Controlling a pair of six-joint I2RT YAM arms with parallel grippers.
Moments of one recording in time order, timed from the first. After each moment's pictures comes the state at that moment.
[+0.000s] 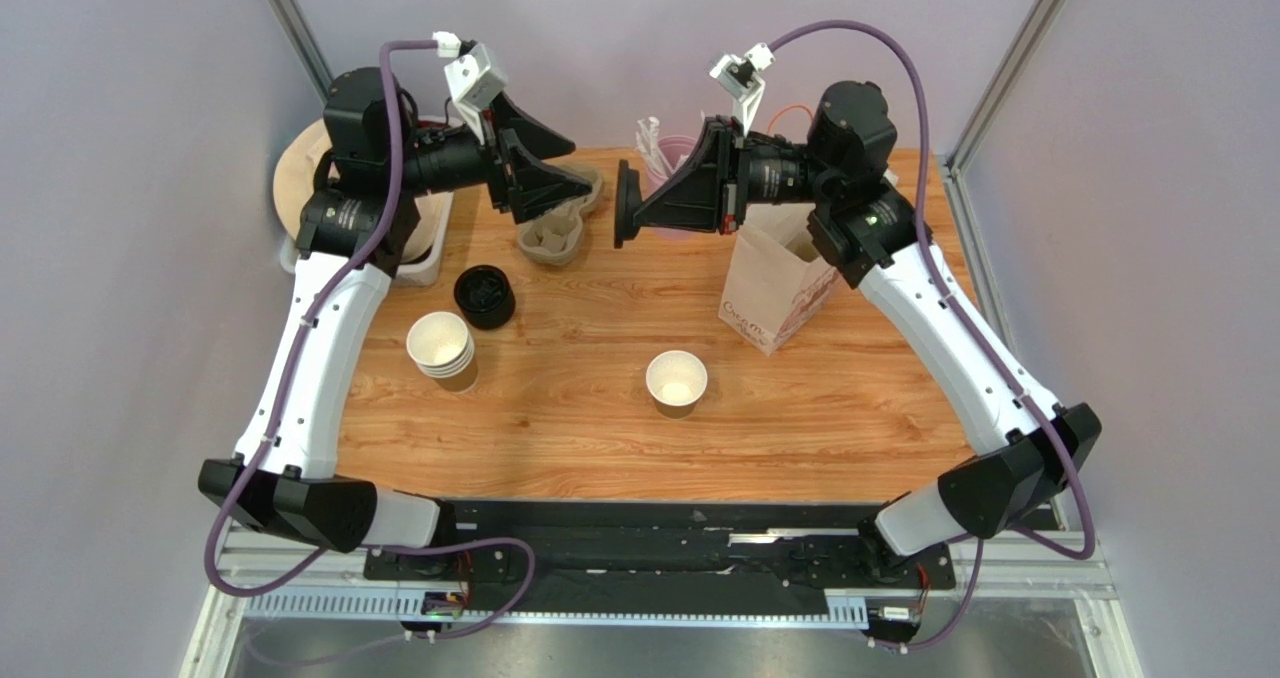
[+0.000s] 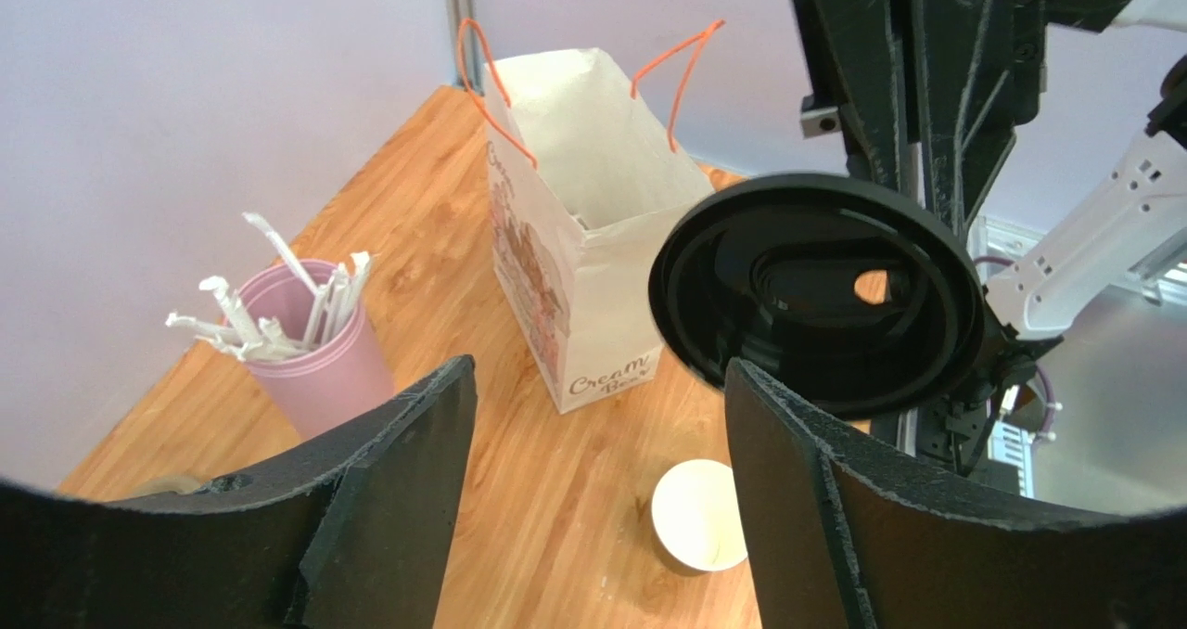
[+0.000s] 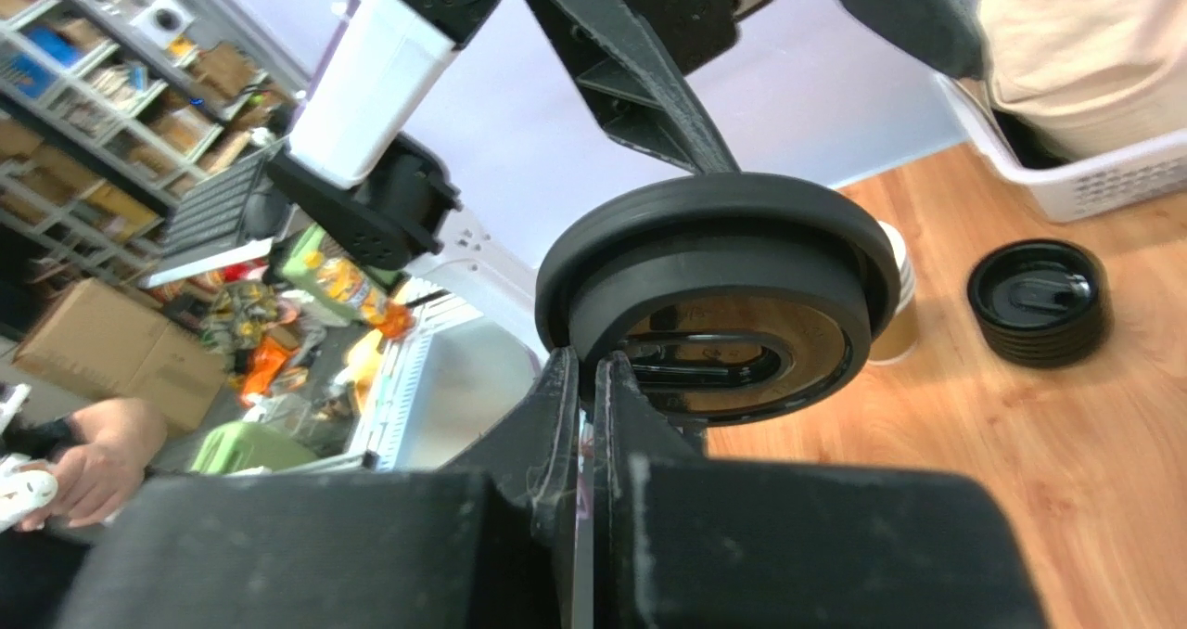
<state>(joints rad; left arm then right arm) -0.22 1.37 1.71 -0.41 1.03 0.01 0.50 1.48 1.64 0.02 -1.11 0.69</state>
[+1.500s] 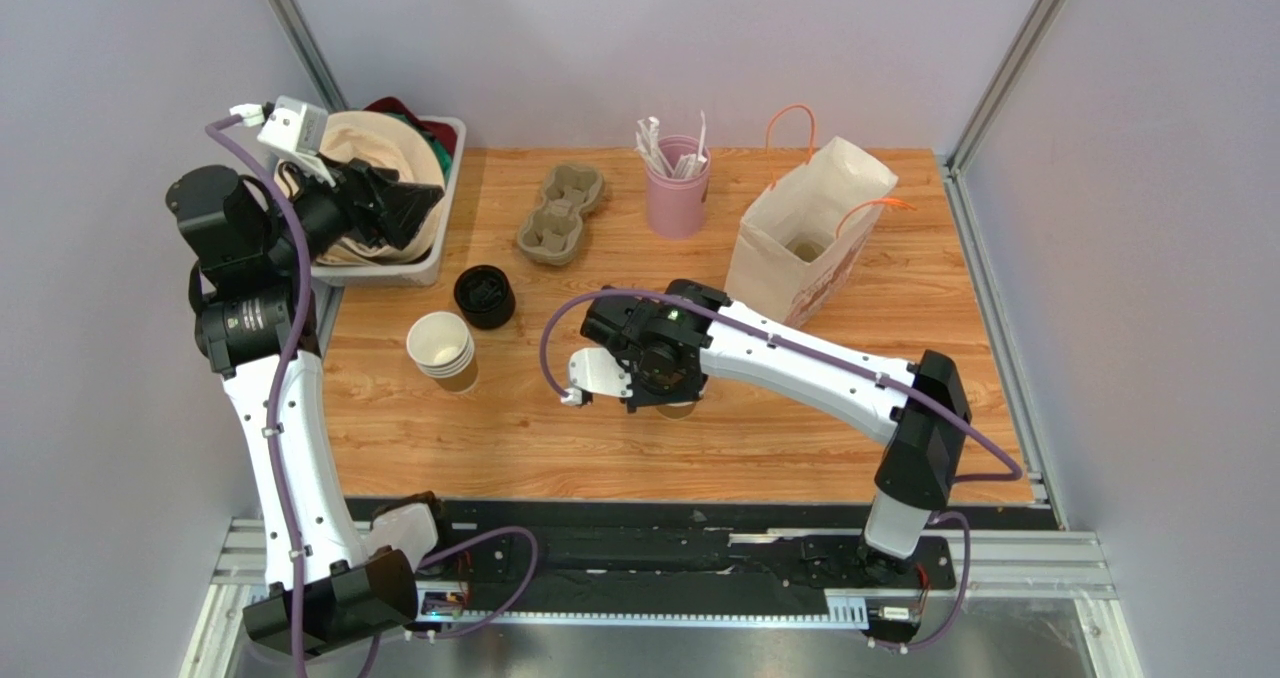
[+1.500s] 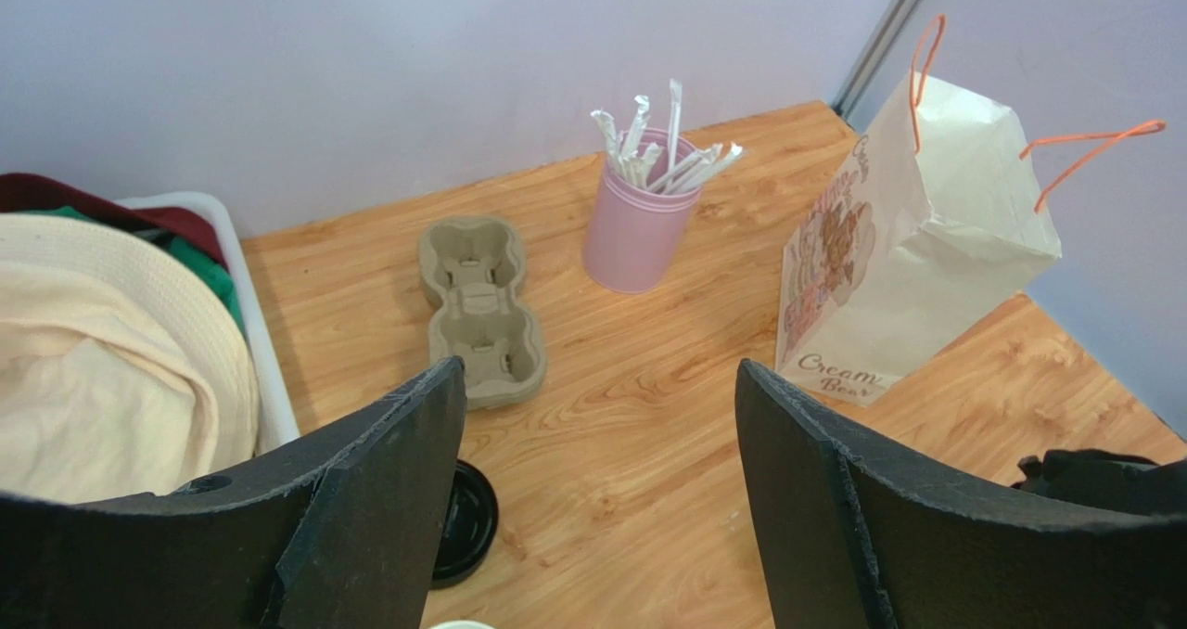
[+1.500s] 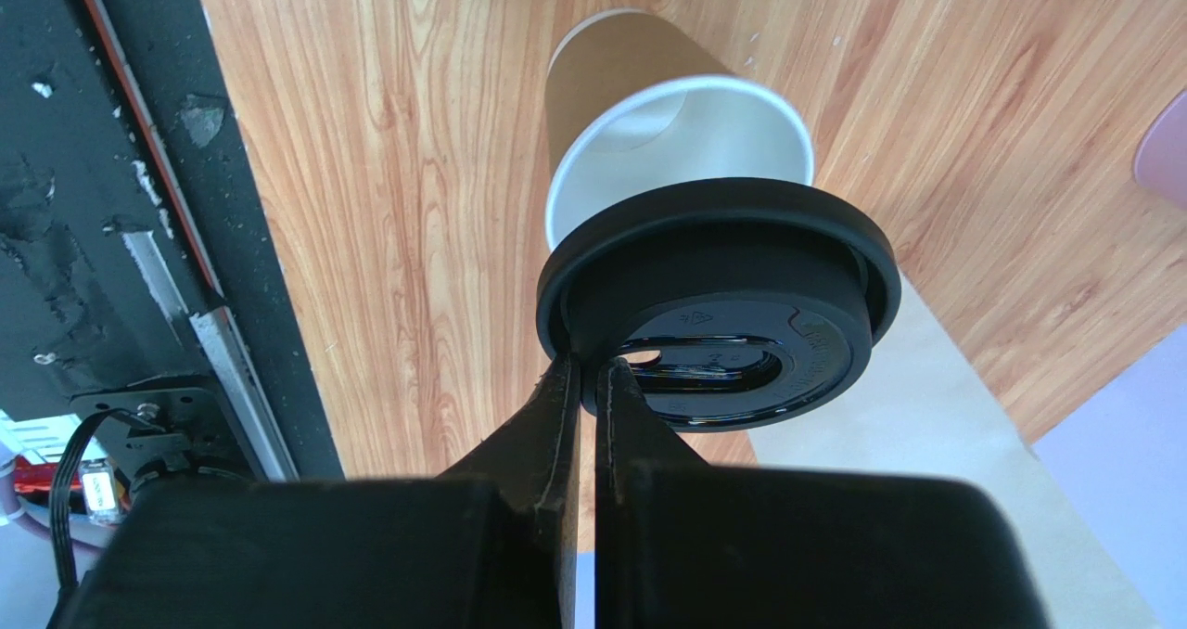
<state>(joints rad) 0.35 1.05 1.40 -0.42 0.91 -0.13 1.09 1.75 1.65 -1.29 0.14 -0.63</state>
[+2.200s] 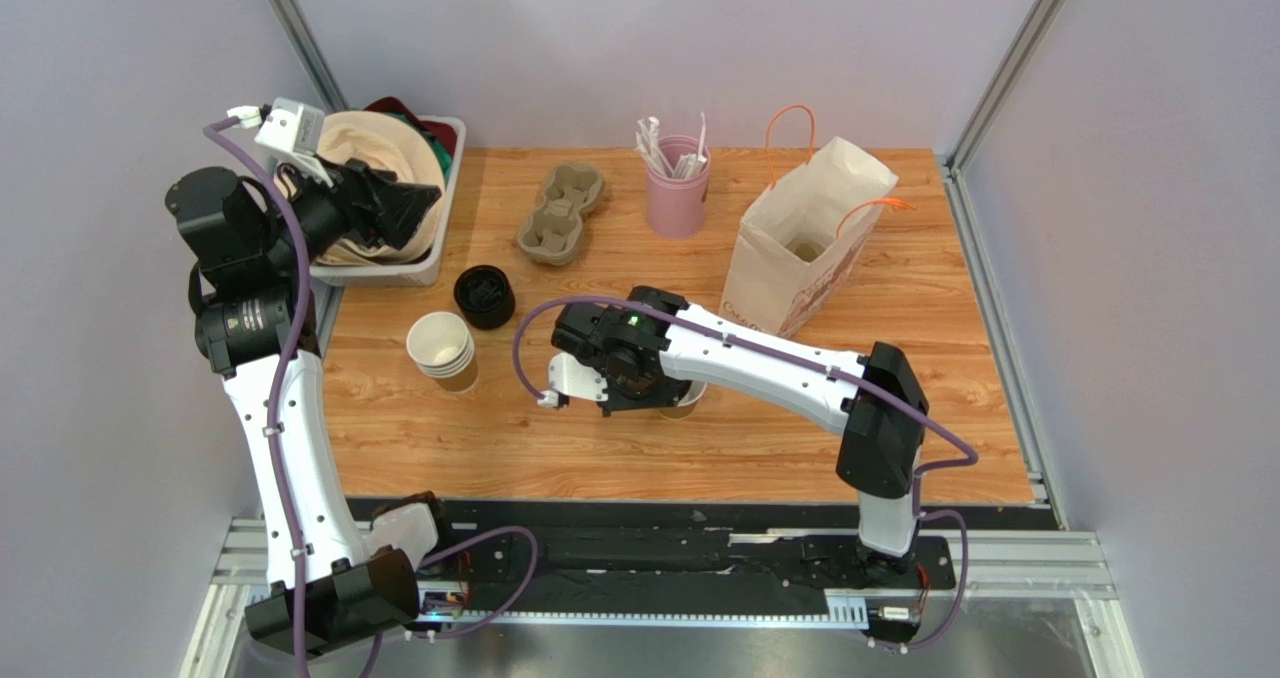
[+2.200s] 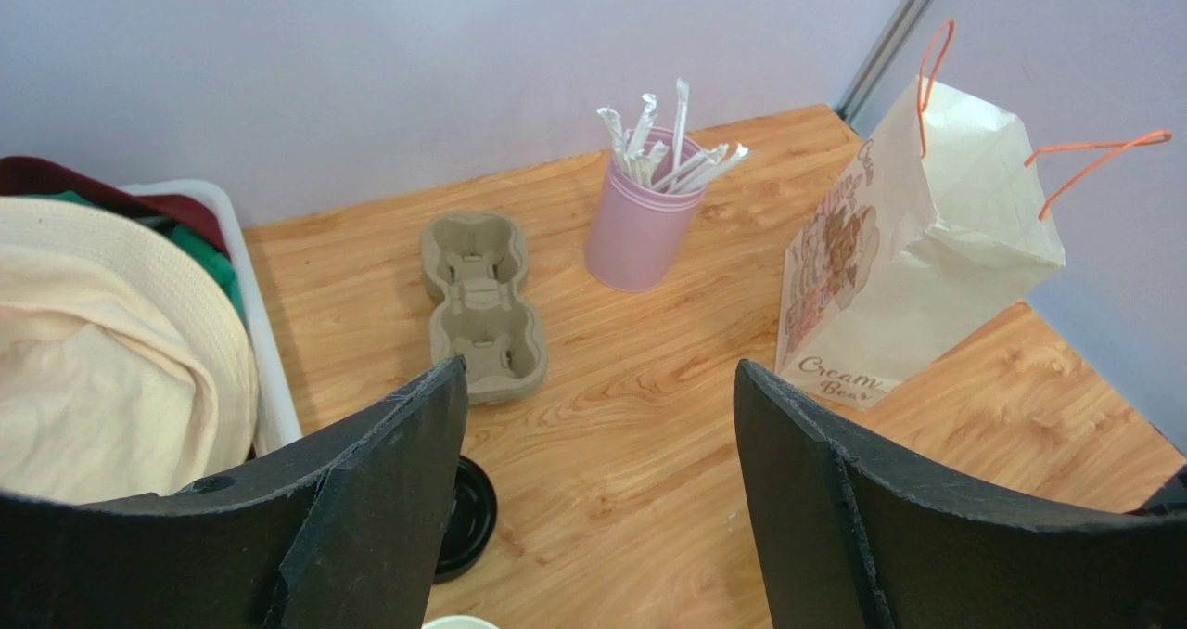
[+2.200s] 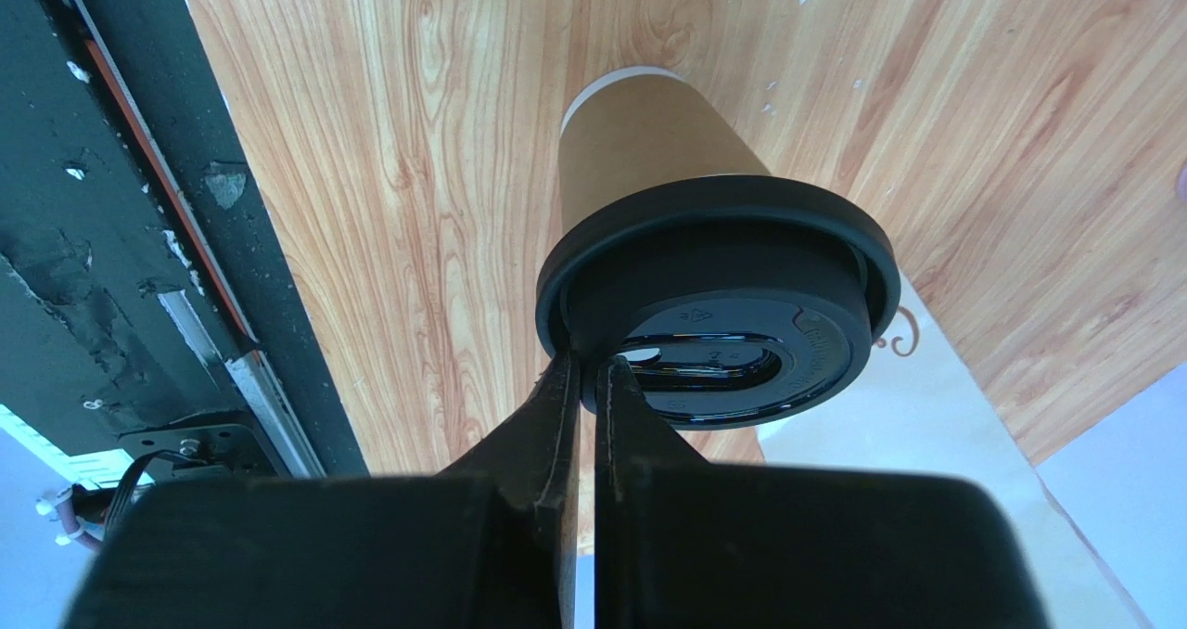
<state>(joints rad) 0.36 1.04 1.39 -0.42 0.91 -0.14 1.13 1.89 1.76 -1.30 0.16 -0.55</state>
